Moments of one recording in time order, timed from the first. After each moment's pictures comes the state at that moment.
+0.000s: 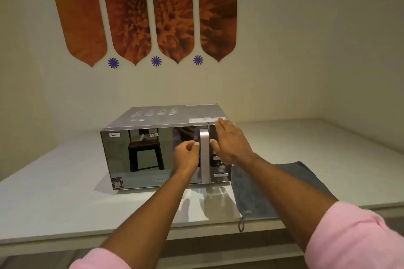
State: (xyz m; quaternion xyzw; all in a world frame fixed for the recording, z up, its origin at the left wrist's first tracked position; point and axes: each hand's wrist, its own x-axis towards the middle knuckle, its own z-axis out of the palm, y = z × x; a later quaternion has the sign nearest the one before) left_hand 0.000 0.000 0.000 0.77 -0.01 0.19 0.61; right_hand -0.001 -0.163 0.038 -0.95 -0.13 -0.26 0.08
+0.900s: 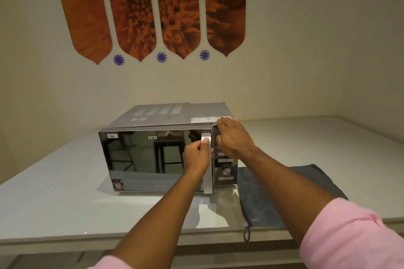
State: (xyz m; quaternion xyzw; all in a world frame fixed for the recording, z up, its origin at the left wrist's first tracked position) left_hand 0.022 -0.031 -0.002 0.76 -0.02 0.19 0.62; right_hand 0.051 -0.173 0.041 -0.95 -0.15 -0.25 0.09
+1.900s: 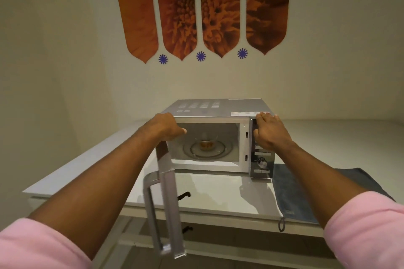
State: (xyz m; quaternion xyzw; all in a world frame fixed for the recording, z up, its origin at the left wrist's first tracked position) left_hand -0.050 0.170 0.122 0.99 0.09 0.11 0.07; right_hand 0.047 -0.164 0.039 -0.96 -0.13 -0.25 0.09
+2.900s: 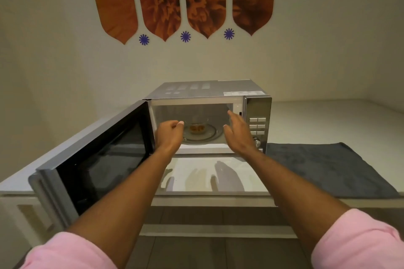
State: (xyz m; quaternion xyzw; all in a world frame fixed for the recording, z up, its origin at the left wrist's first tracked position) left_hand -0.023 0.158 -0.004 0.83 0.06 0.25 0.50; right_hand -0.002 -0.064 -0.024 -0.88 -0.10 -0.21 0.42
